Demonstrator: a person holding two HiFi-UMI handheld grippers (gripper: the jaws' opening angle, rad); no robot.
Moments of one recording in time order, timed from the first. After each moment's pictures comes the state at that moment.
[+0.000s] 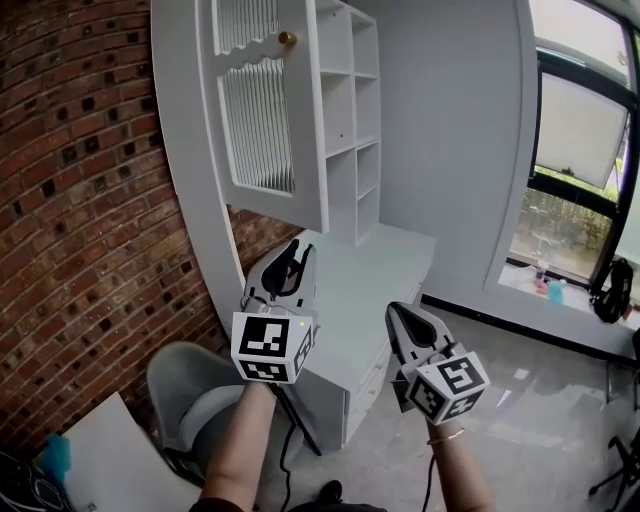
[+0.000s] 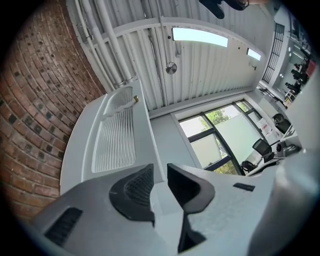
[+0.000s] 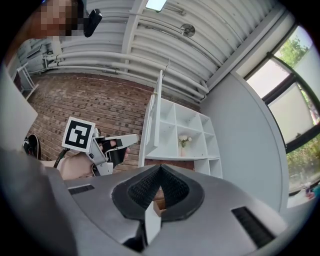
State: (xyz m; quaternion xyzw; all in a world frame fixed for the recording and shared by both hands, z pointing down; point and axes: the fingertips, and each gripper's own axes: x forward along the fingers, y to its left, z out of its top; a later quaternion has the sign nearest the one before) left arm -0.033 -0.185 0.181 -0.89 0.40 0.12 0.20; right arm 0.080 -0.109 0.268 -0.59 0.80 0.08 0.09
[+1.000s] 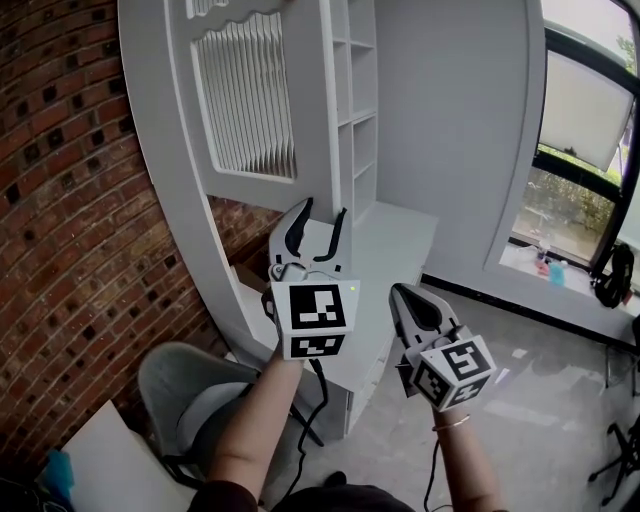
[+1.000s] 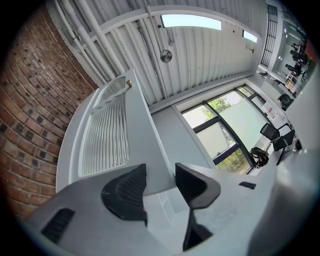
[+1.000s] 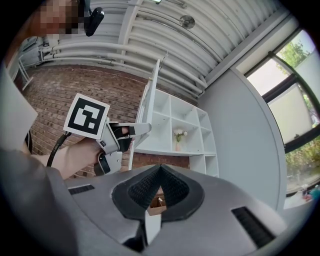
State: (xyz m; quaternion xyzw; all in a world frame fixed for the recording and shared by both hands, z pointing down) left arm 0.027 -0.262 0.168 -0.86 0.44 0.08 0.23; right arm 0.100 -0.188 0.281 -0.61 0.79 0.07 0.07
